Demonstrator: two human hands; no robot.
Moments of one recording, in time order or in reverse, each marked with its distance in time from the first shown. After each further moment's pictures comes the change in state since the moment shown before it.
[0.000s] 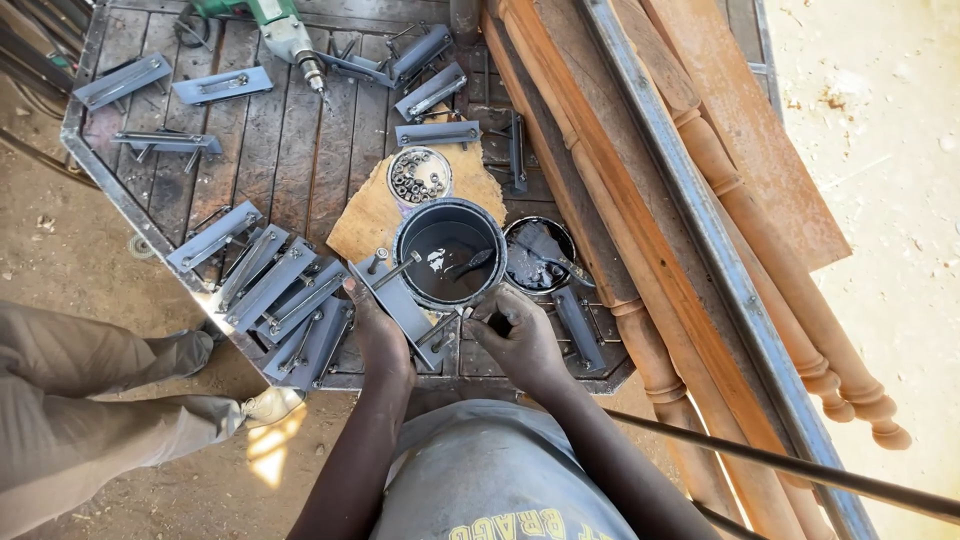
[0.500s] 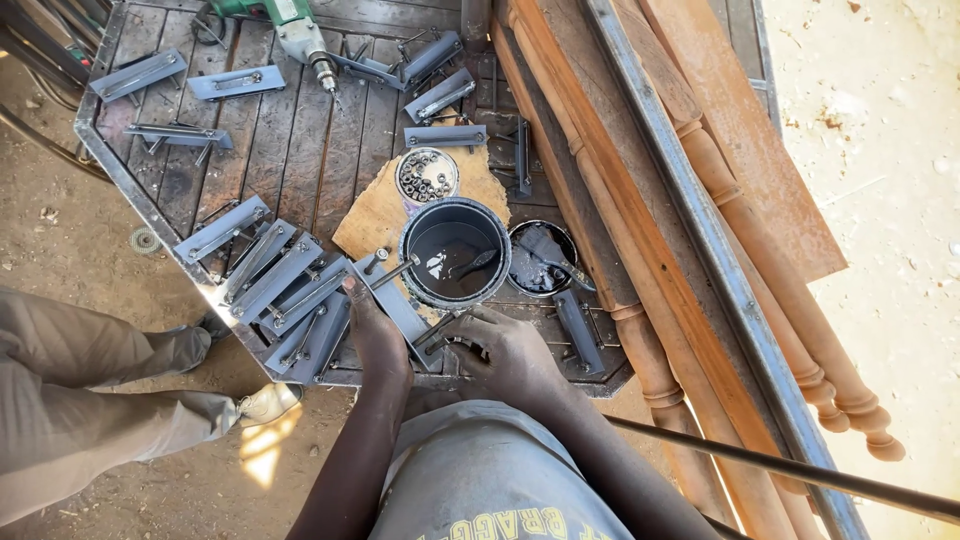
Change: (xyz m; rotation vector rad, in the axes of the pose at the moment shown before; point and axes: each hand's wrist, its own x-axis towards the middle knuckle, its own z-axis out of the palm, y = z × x) left_hand 0.035 -0.029 -0.032 0.010 0.026 0.079; right_hand -0.006 -0.058 -0.001 -0.280 -0.270 -0.155
